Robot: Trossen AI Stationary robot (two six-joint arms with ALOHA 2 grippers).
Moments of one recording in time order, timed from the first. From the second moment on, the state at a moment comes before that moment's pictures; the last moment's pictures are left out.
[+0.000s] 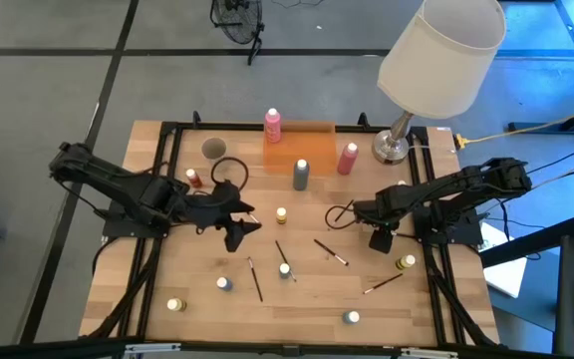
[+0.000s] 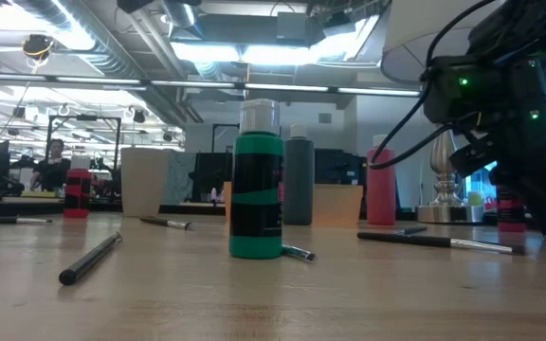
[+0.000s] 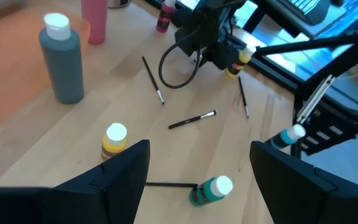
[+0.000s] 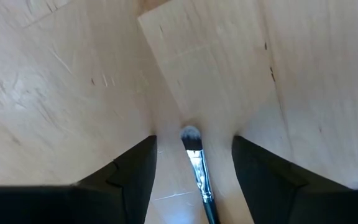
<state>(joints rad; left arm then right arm) -0.34 1.19 1.13 -0.57 -0.43 -0.76 0.08 1.43 0.60 -0.87 -0.11 0.46</state>
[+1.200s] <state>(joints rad) -0.35 1.25 1.13 0.09 -0.31 -0.38 0.08 1.49 0.61 -0.87 -0.13 0.45</state>
